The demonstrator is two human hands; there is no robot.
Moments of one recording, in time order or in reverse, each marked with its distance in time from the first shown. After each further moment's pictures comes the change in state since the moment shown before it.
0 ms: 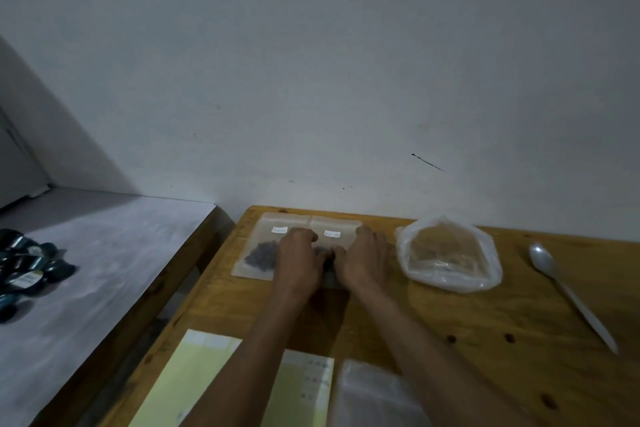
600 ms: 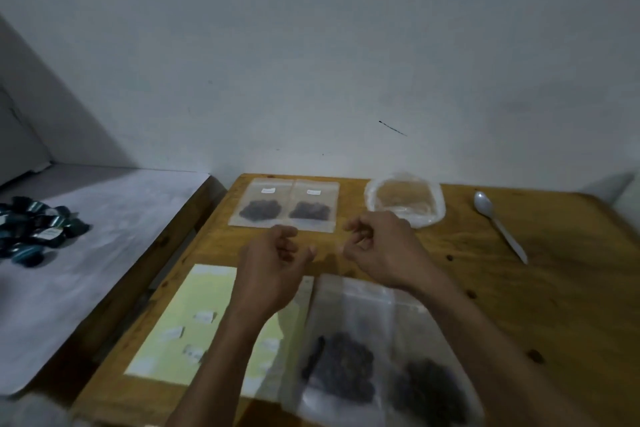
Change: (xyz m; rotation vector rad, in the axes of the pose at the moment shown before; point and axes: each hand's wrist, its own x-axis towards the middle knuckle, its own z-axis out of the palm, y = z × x) left_hand -0.140 0.014 -0.070 -0.150 0.016 0.058; right_hand -0.118 0.040 -0.123 0.036 -0.252 -0.298
